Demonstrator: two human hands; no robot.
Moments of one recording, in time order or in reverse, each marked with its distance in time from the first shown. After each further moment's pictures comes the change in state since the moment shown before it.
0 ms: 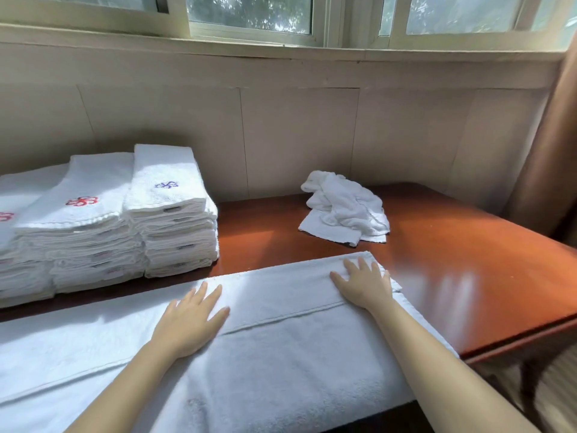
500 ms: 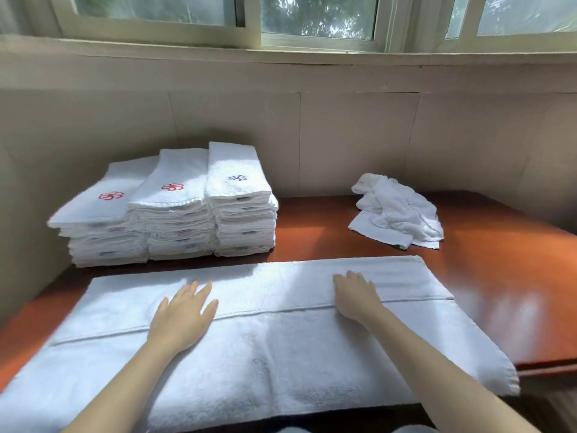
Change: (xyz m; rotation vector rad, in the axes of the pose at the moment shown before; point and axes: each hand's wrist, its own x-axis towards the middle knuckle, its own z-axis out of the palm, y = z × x) left_hand -0.073 -0.077 -0.006 -0.034 0.119 -0.255; right_hand -0.071 -0.099 0.006 -0.116 -0.052 -0.290
